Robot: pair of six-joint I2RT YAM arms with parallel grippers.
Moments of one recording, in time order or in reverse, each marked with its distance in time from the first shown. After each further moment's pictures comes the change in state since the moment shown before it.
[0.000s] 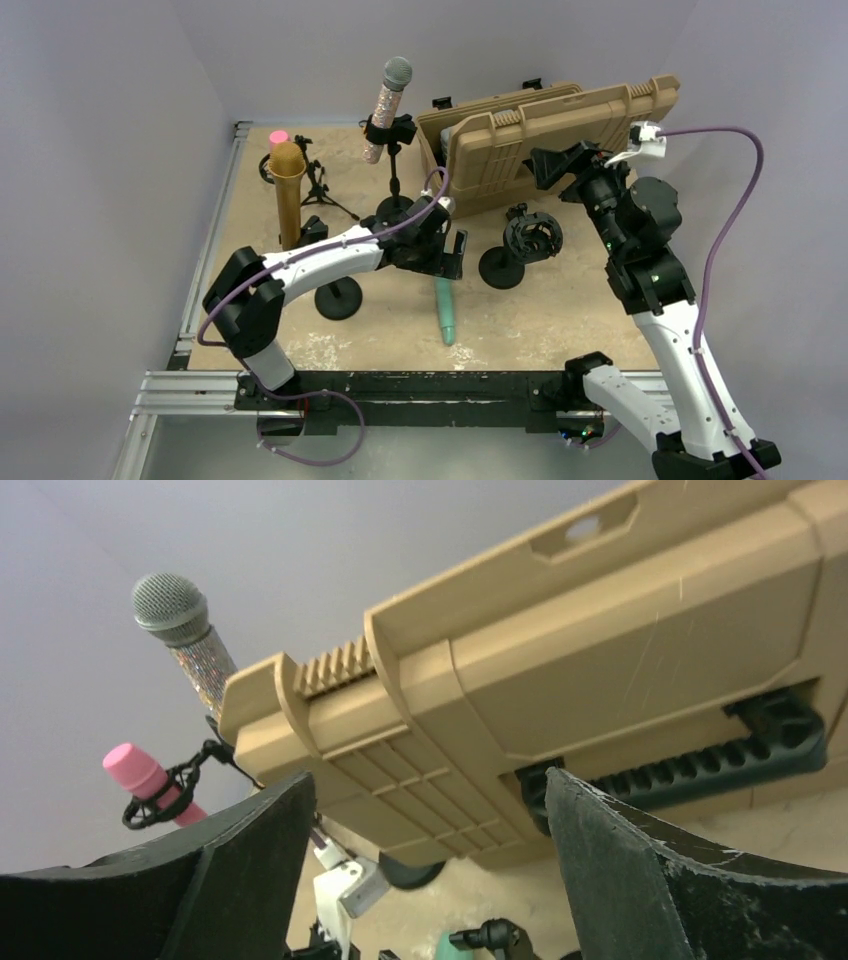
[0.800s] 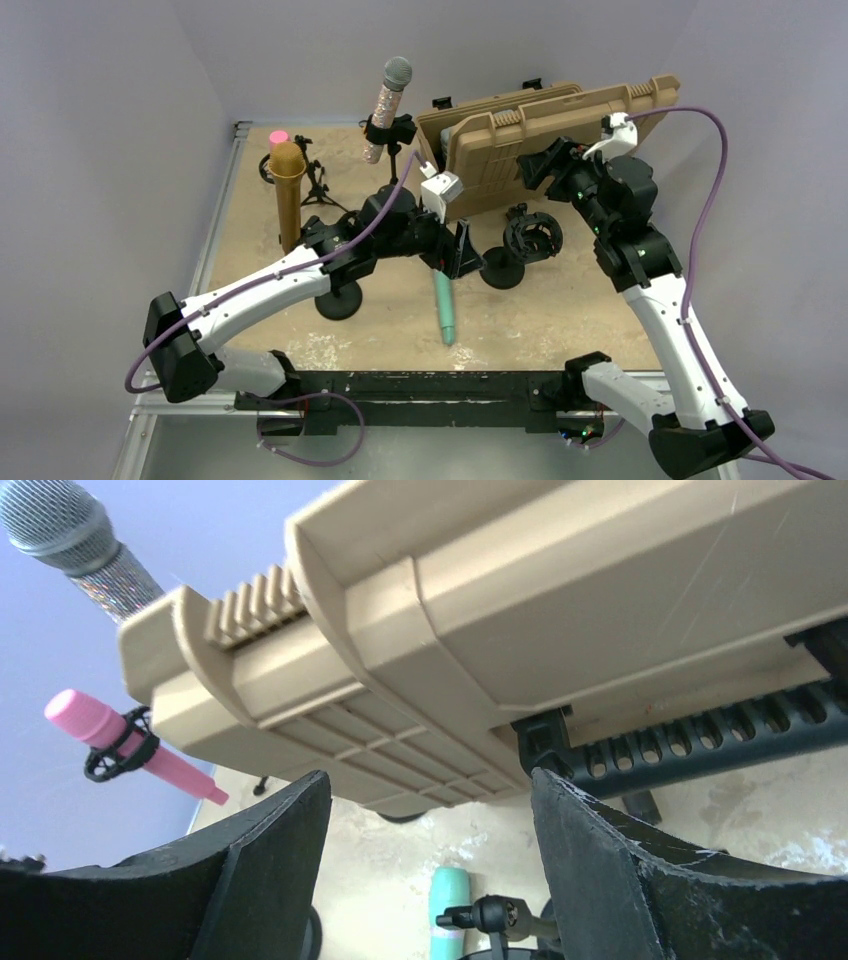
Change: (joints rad) left arm -0.065 -0.364 -0.084 0.299 0.287 0.183; right arm 0.000 0.139 0.063 -0.160 -0.063 0.033
